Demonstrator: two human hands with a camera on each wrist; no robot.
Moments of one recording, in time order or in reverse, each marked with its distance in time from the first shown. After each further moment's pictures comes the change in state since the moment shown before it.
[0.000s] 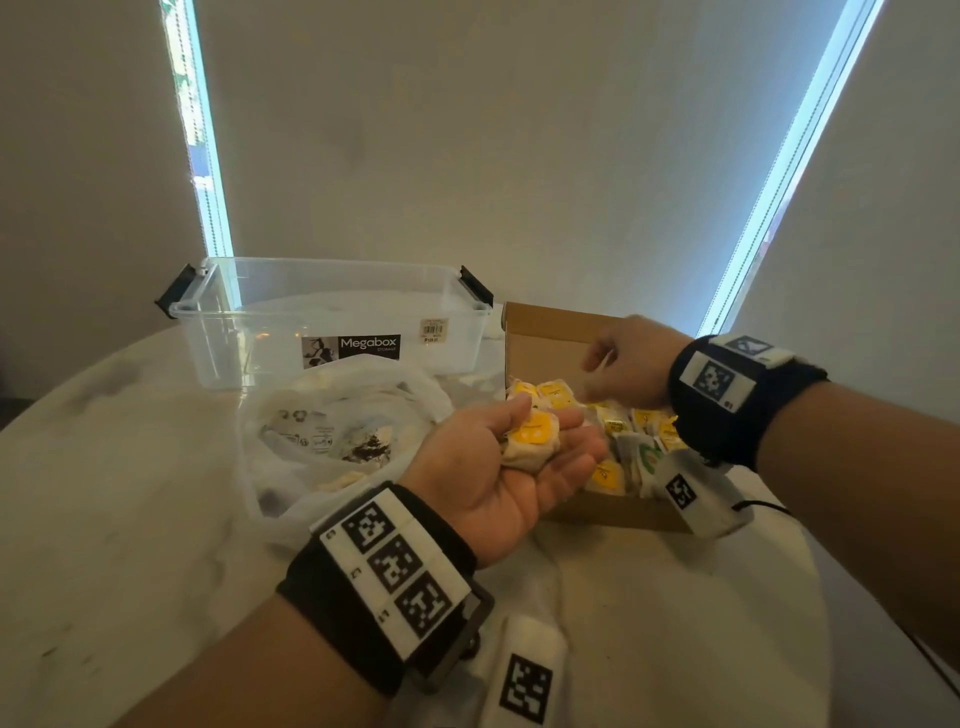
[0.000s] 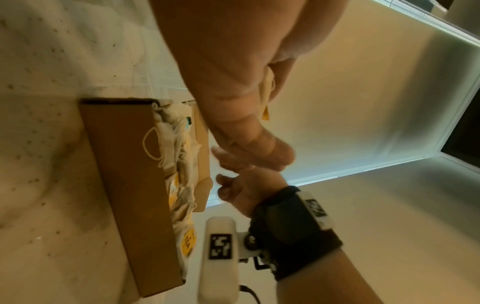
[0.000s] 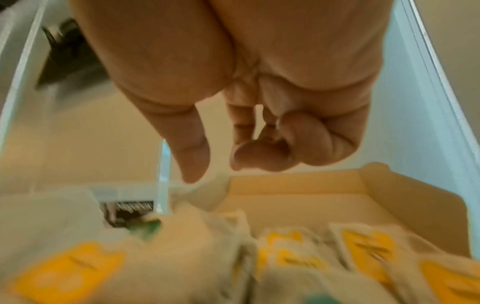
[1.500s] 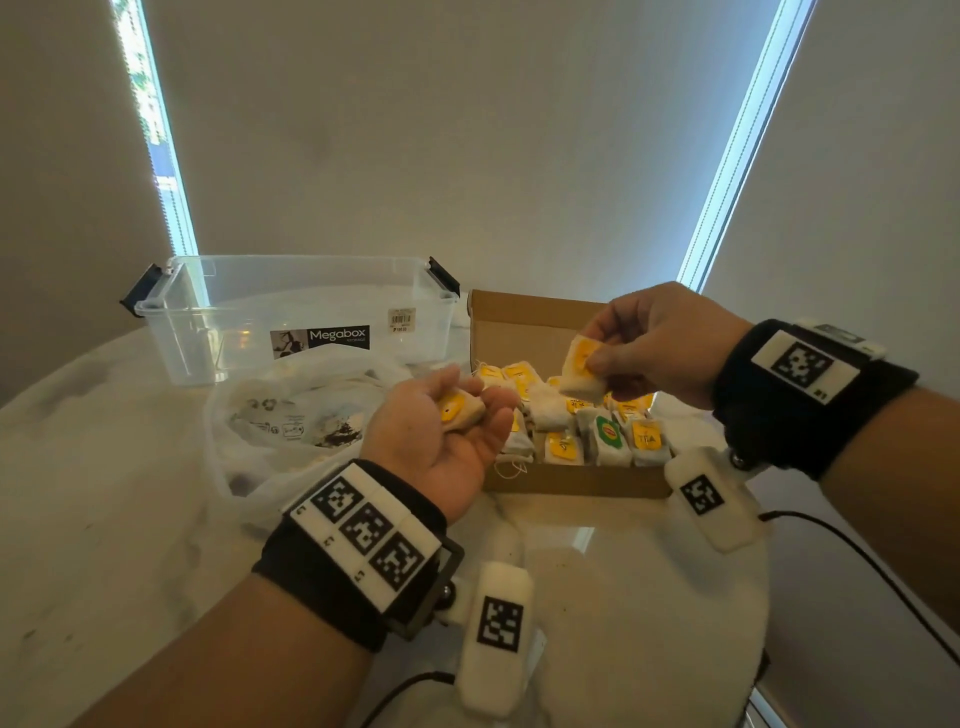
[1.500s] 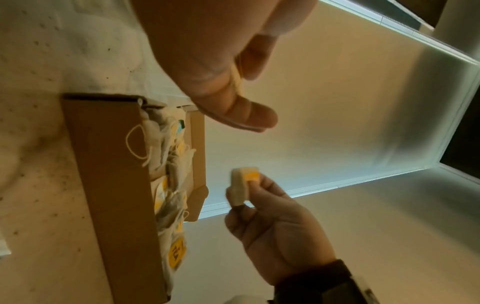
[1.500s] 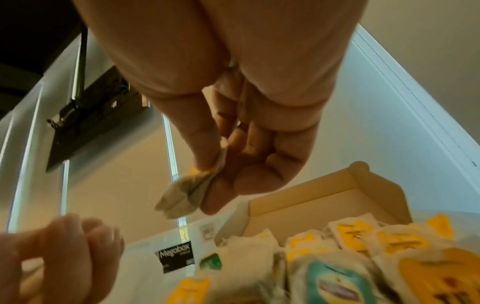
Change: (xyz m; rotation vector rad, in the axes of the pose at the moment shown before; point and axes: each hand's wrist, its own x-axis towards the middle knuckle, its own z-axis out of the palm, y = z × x) left_hand 0.001 -0.001 0.002 -0.058 0.214 0.255; right_hand -0.071 0.019 -0.031 0.591 0.018 0.010
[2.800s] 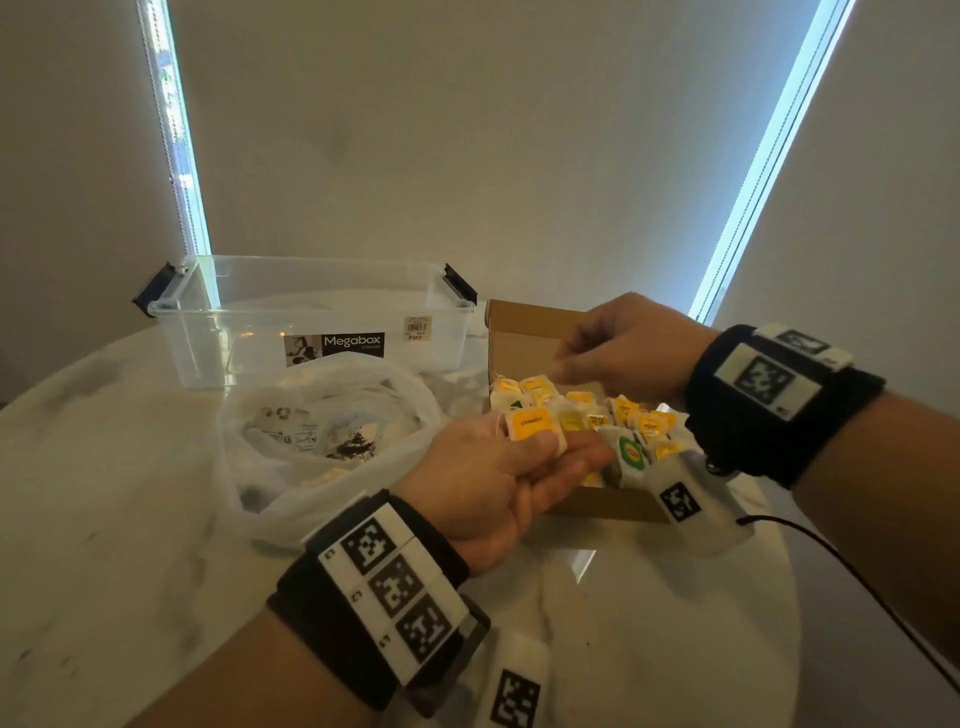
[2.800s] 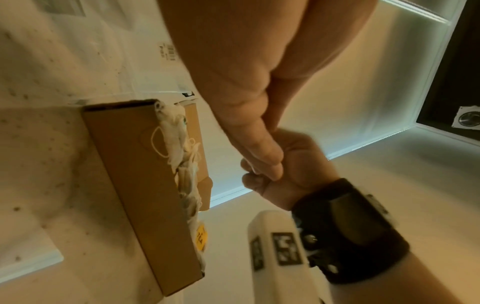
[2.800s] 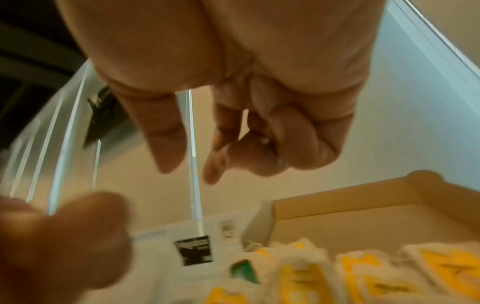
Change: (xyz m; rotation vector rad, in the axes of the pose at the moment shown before) left_hand -0.012 -0.014 0.000 0.192 -0.292 -0.101; right_hand 0.025 -0.025 0.026 -0.335 -0.054 -0.077
